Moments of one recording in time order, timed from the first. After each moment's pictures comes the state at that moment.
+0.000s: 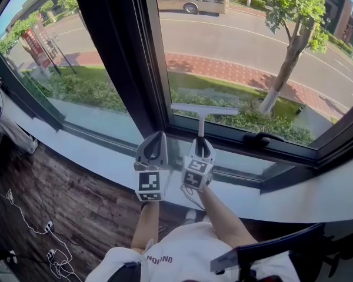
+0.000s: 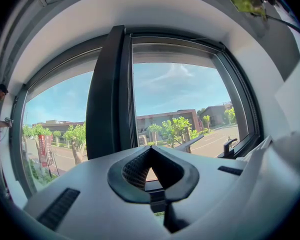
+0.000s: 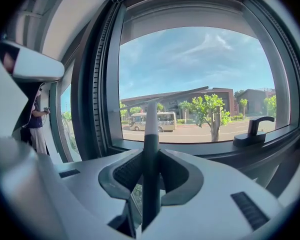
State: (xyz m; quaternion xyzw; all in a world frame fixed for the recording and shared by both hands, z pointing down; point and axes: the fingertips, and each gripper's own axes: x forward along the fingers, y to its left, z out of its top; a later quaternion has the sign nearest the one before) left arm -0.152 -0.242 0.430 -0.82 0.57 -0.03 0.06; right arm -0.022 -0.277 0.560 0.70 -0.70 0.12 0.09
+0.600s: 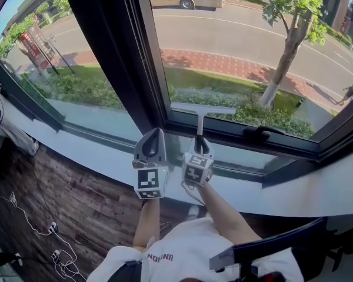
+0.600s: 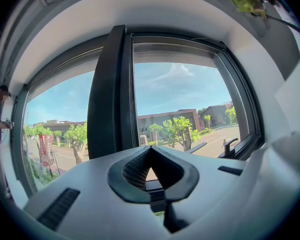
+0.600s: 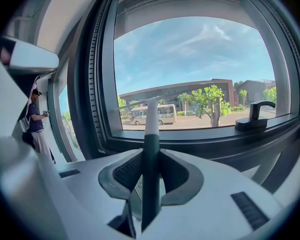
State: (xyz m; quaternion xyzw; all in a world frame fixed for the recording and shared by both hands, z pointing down) left arm -0.153 -0.242 0.431 -0.81 0.58 -0.03 0.06; right arm -0.022 -0.275 0.588 0.69 -0.70 0.17 0.10
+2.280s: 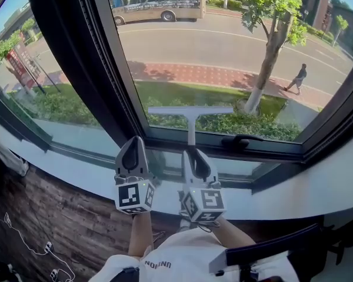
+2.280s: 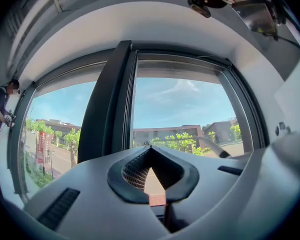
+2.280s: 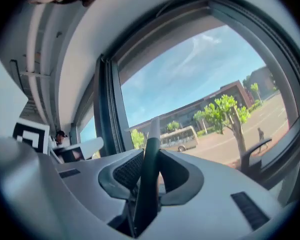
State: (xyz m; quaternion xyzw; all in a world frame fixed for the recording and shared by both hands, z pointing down) left arm -0.129 -0.240 0.373 -0.80 0.59 0.06 0.07; right arm 0.019 -0.203 0.419 0.62 -0.77 0.11 -0.10
